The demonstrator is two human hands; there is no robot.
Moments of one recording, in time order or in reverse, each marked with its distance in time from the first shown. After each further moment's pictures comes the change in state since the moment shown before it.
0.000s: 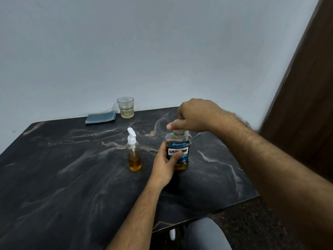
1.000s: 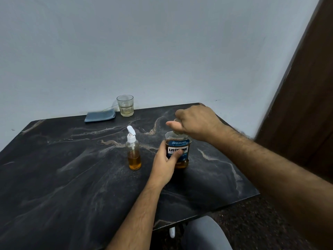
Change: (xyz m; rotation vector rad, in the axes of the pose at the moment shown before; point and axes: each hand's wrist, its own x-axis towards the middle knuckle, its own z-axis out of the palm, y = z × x) left_hand 0.004 -0.005 0.001 0.089 0.027 0.038; right_hand -0.001 0.001 0.036 0.013 0.219 -0.102
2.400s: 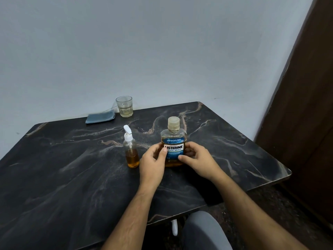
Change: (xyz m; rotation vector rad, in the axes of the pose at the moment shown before) left_hand -0.019 0.003 -0.011 0.176 0.236 0.014; right_hand -0.077 0.001 0.126 1.156 0.052 0.381
